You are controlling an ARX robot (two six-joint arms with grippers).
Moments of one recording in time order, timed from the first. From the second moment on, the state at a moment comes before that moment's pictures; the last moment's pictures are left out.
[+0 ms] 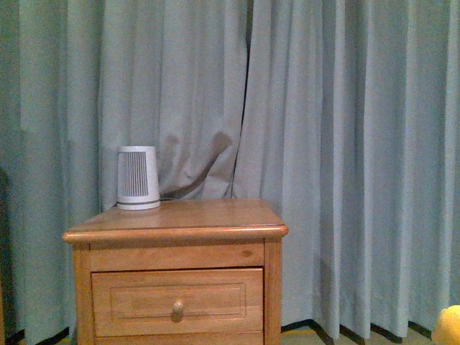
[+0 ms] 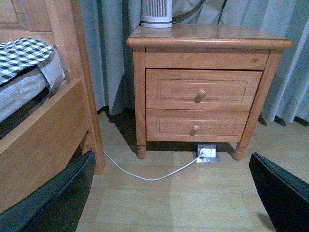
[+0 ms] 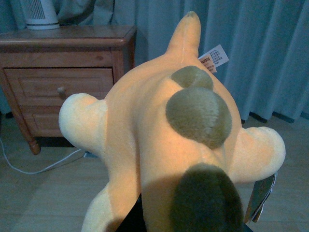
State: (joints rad) left arm 0.00 0.00 0.01 0.00 0.00 0.00; right arm 0.00 0.01 0.01 0.00 0.00 0.00
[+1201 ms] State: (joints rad) left arm 0.00 0.00 0.01 -0.01 0.00 0.00; right arm 0.00 0.01 0.01 0.00 0.00 0.00
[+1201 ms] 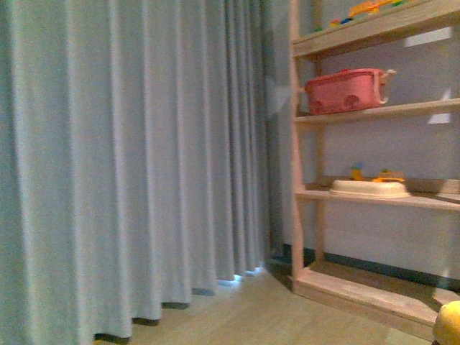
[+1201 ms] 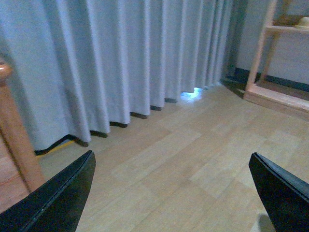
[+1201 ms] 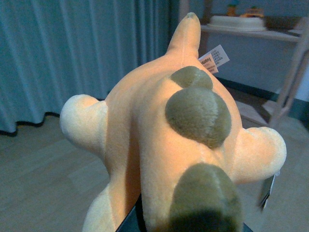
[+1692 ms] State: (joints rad) left arm 0.00 0.00 0.01 -0.01 0.00 0.00; right arm 0.00 0.01 0.01 0.00 0.00 0.00
